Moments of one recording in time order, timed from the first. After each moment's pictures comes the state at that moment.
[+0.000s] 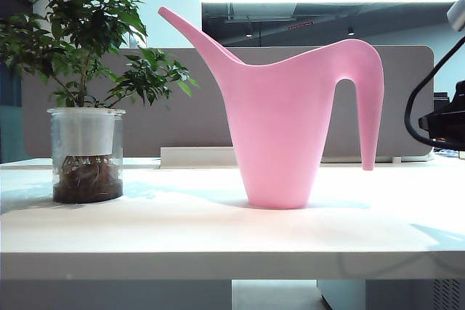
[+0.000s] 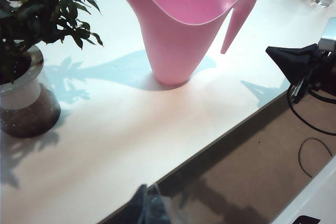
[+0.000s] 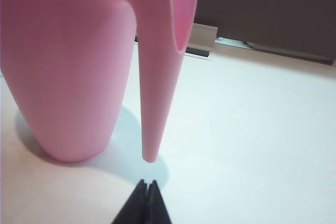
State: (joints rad) left arm -0.15 0.59 1.12 -1.05 0.51 0.15; right arm 0.31 1.42 0.01 1.38 0.03 -0.13
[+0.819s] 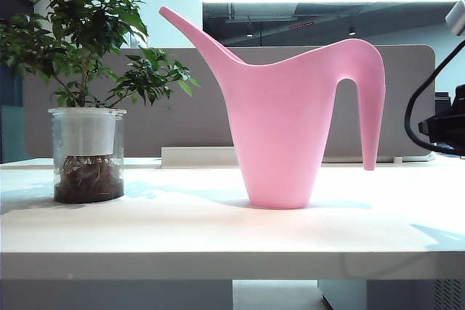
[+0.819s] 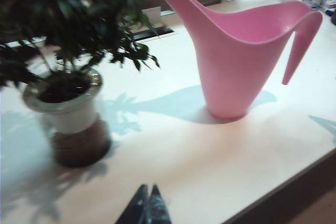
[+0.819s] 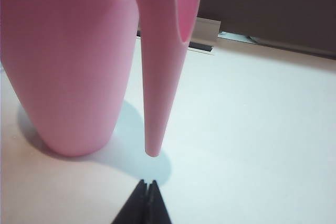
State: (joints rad) left arm -0.01 0.26 0.60 -0.59 0.52 0.15; right arm 0.31 1.42 0.01 1.36 0.02 -0.13
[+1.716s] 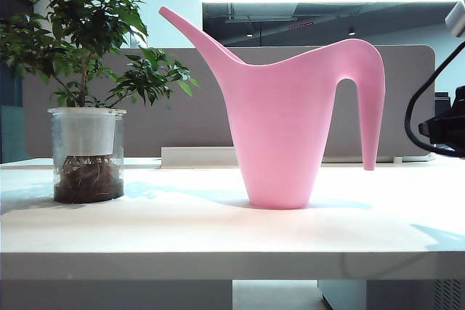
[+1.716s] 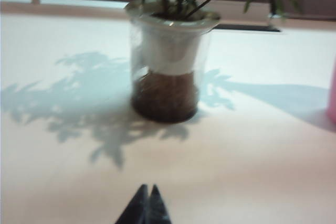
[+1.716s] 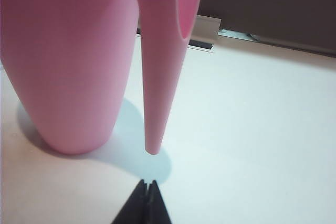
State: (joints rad) left arm -0.01 0.01 0.00 -0.13 0.15 -0.06; right arm 0.31 1.42 0.01 1.35 0.02 -0.13
